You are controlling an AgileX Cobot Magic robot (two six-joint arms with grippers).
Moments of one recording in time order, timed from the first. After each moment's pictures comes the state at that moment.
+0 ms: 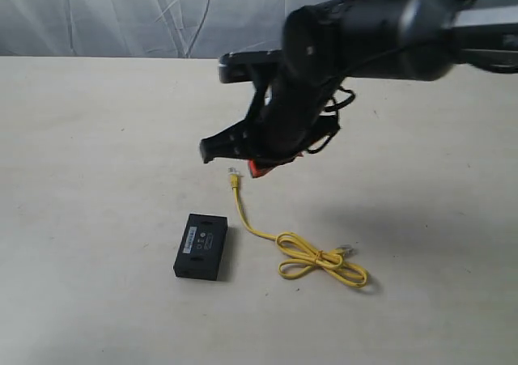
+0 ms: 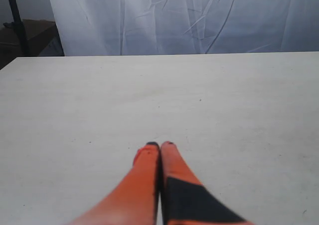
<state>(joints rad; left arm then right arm) -0.02 0.01 0.00 -0.05 0.29 0.06 0.71 1.95 -1.40 0.09 0.77 0.21</state>
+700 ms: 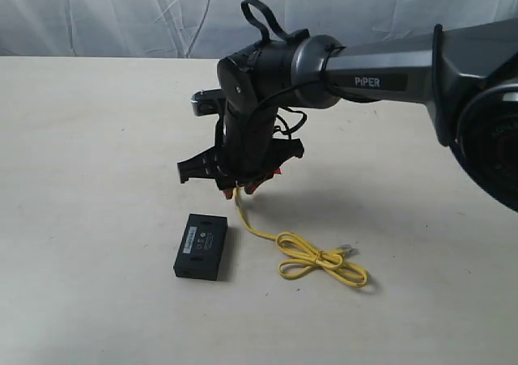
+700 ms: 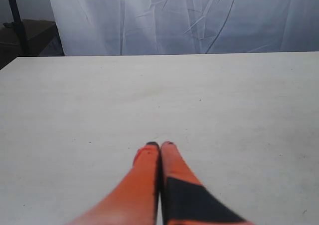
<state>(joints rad) -0.02 0.01 0.00 -0.05 0.29 0.06 0.75 2.22 -1.63 0.00 0.84 0.37</state>
